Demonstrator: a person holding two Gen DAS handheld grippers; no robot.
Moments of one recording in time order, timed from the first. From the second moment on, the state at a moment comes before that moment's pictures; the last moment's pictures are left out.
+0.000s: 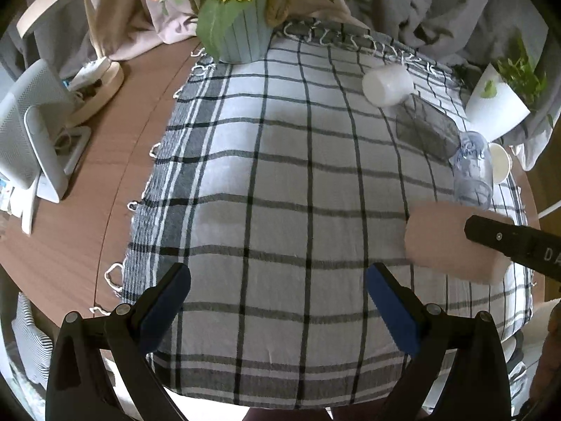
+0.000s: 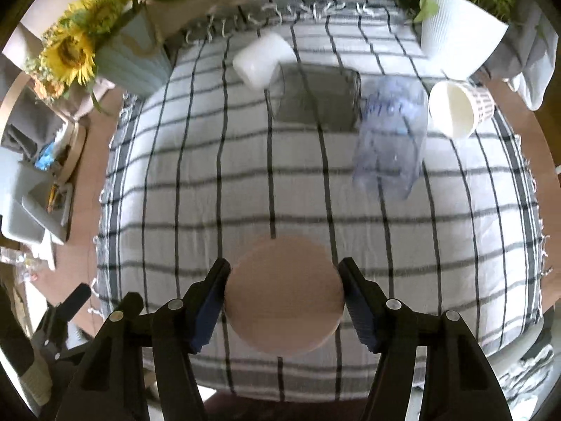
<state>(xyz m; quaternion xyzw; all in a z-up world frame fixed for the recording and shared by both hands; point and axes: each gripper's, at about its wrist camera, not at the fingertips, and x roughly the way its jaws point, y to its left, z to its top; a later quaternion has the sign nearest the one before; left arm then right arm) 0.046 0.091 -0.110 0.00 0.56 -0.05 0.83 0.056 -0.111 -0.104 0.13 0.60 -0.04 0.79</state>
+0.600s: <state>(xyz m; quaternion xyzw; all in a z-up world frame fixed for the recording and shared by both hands) 0.045 0.086 -0.109 0.00 0.56 -0.06 0.83 0.050 -0.105 -0.094 0.10 0.60 -0.03 0.79</state>
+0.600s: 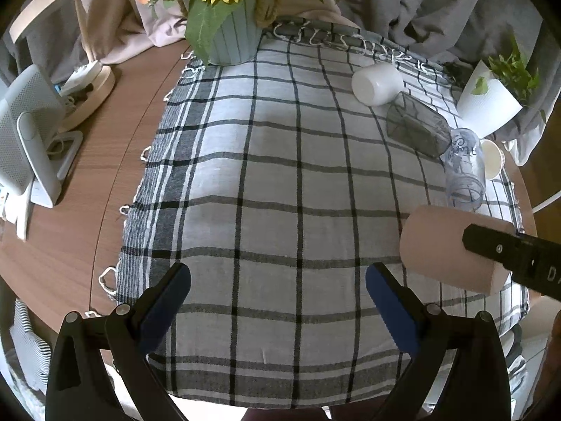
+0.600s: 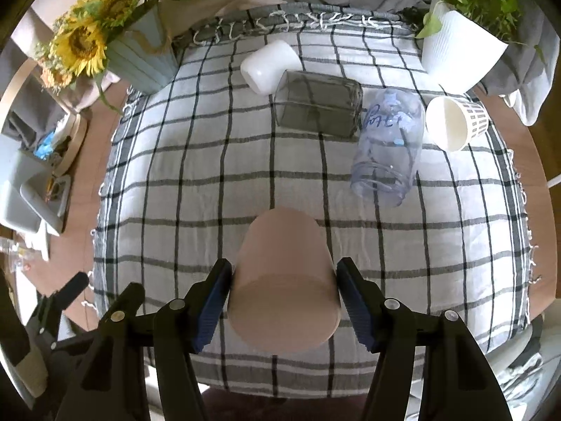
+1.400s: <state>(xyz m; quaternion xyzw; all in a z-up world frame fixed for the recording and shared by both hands) 0.051 0.111 -0.123 -0.01 0.57 -0.01 0.82 0.072 -0.074 -0.115 0.04 0.62 -0.03 0.78</state>
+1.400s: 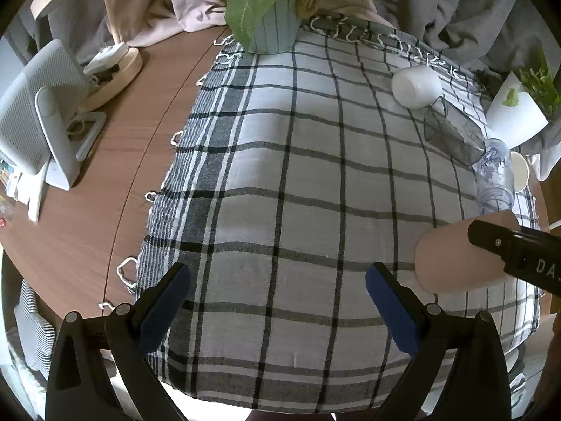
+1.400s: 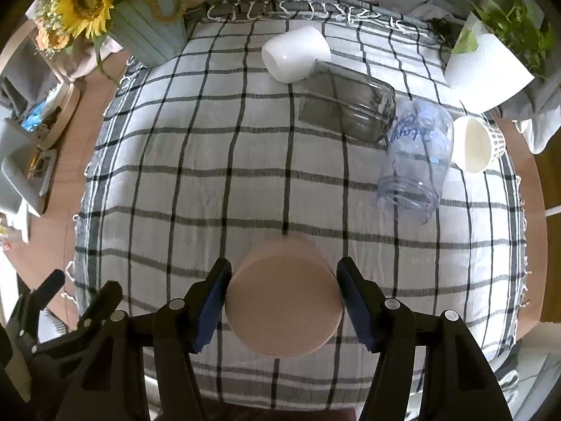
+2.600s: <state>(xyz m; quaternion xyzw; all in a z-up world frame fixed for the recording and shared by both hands) -0.007 0.049 -0.016 0.06 0.45 -0.07 0.89 -0.056 -0.123 -0.006 0.11 0.45 -0.11 0.88</state>
